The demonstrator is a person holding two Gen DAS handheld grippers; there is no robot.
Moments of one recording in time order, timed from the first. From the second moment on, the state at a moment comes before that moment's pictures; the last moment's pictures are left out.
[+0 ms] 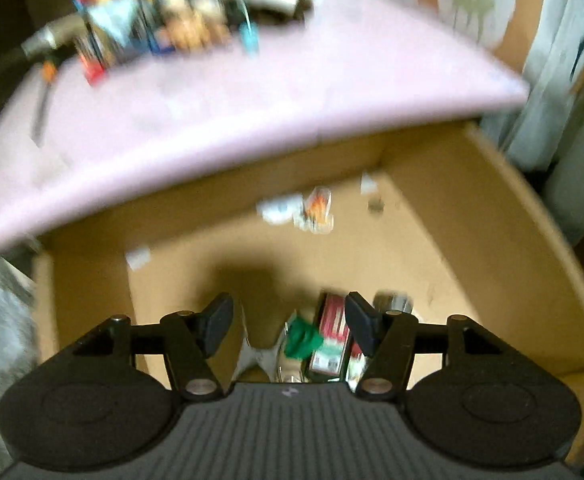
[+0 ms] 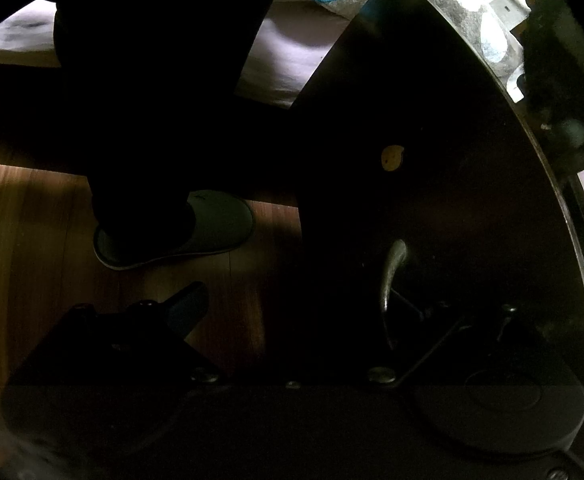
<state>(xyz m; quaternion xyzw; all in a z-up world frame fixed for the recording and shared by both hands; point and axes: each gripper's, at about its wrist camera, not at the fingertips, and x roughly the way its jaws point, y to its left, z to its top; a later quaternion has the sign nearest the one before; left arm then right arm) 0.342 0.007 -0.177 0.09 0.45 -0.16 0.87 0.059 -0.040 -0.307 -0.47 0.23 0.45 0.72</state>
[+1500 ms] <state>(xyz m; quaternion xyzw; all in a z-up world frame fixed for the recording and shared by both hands) 0.447 -0.038 -0.130 0.33 0.28 -0.15 0.89 0.061 -0.047 -0.297 -0.47 0.22 0.46 0.72</state>
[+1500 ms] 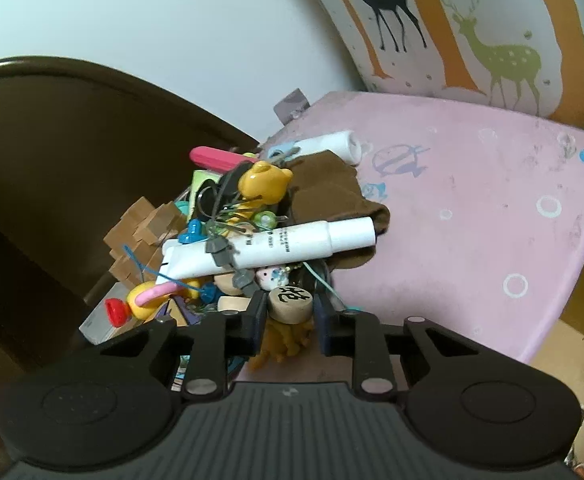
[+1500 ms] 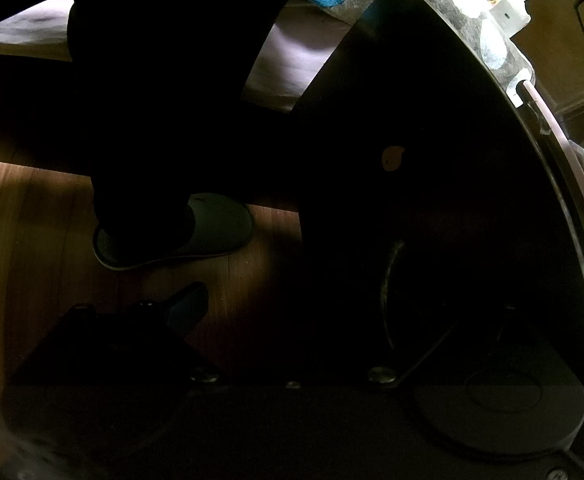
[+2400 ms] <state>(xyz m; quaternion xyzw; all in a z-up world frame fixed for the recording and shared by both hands) 0.328 -0.060 -0.192 0.31 0.37 -0.25 0.84 0.061 -0.049 -0.296 -0.48 0.22 0.45 0.72</state>
